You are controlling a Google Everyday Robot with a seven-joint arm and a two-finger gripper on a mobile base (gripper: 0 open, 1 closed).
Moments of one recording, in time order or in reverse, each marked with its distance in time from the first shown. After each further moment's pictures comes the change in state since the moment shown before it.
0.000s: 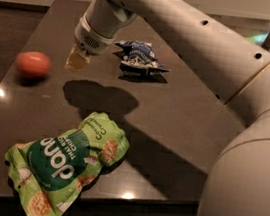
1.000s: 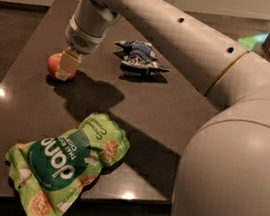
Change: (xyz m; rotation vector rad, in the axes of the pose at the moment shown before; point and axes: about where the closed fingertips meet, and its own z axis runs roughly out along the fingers) arm -0.007 -0.019 0.024 0.029 0.051 0.030
